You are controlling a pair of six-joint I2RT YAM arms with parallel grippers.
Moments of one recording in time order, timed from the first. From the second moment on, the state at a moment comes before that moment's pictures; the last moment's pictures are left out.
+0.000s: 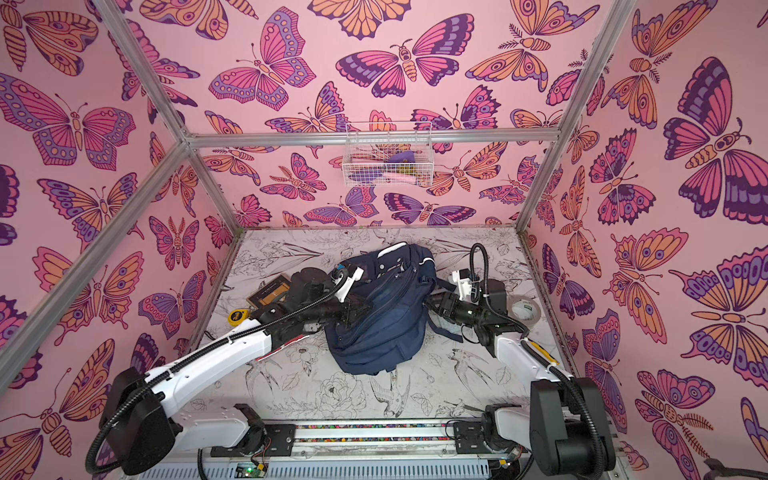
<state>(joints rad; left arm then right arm) -0.66 1.28 0.94 -0.17 0.42 -0.29 0.07 1.23 0.53 0.22 -0.87 0.73</state>
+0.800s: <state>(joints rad) -0.64 1.28 0.91 -0.14 0.46 -0.32 0.07 1.12 0.45 0.17 -0.91 0.76</state>
